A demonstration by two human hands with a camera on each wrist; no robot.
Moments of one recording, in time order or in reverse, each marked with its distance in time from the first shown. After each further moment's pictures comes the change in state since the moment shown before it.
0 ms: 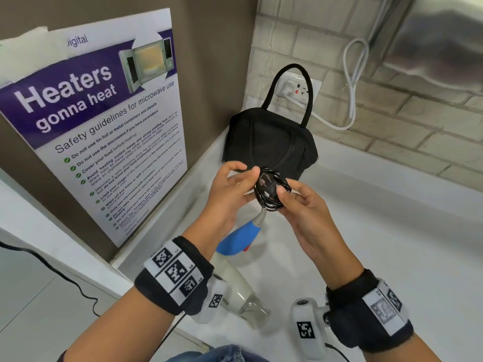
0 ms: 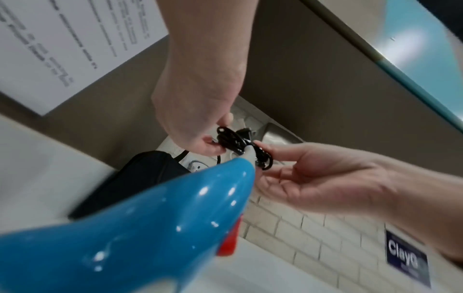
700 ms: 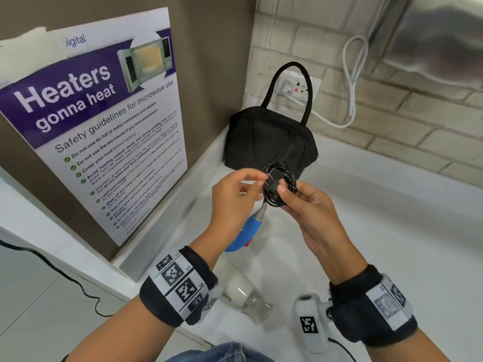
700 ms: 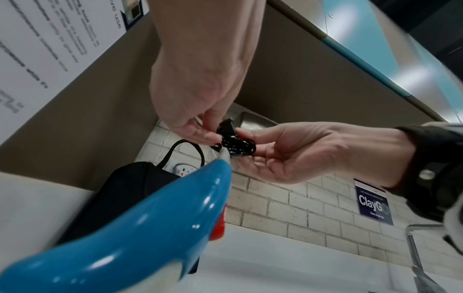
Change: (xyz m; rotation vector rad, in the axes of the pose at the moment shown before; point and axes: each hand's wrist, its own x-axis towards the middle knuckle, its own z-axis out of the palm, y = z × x) left_hand -0.021 -0.004 0.006 0.502 0.059 0.384; right_hand 0.002 -0.002 -0.006 -0.060 0.037 0.009
